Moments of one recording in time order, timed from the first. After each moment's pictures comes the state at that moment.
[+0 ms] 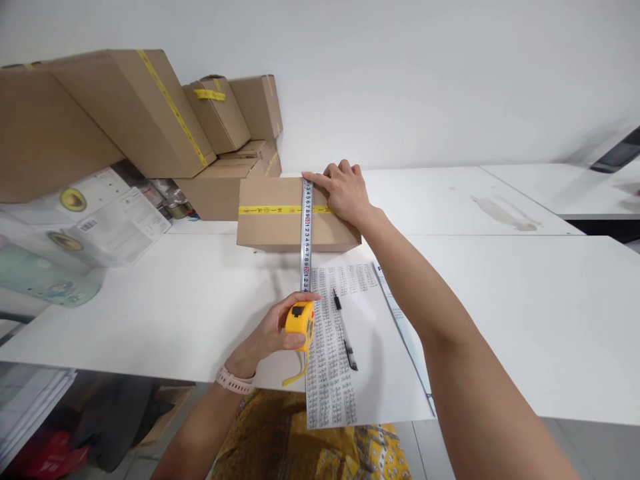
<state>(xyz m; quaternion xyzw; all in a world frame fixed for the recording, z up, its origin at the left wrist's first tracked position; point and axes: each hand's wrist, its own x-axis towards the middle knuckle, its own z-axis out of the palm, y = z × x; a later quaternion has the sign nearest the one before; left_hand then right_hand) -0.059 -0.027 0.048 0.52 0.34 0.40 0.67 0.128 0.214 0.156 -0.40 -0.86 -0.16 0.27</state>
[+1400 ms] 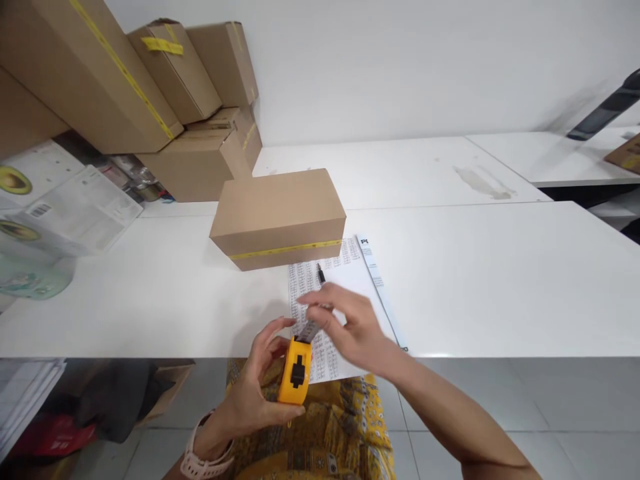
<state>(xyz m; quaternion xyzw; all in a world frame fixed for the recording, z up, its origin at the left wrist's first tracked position) -0.041 -0.148 0.036 0.56 0.46 0.37 0.58 0.171 -0.045 0.094 -0.26 -0.74 0.35 0.51</state>
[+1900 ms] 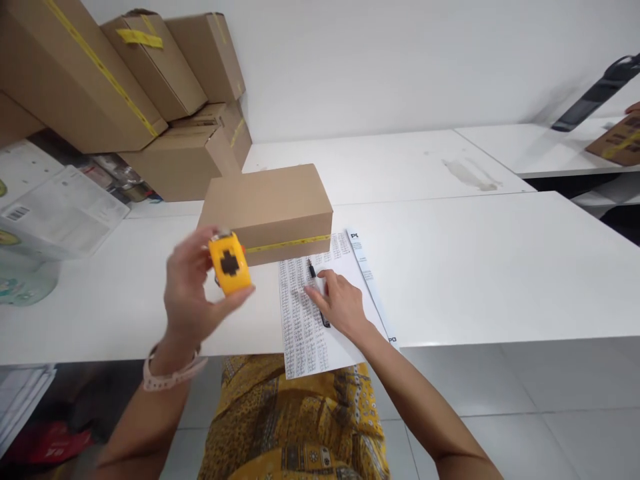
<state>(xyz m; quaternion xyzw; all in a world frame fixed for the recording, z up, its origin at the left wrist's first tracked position) -0.074 -0.045 0.110 0.73 0.43 0.51 0.10 0.173 -0.019 0.011 -0.58 -0.75 0.20 0.25</state>
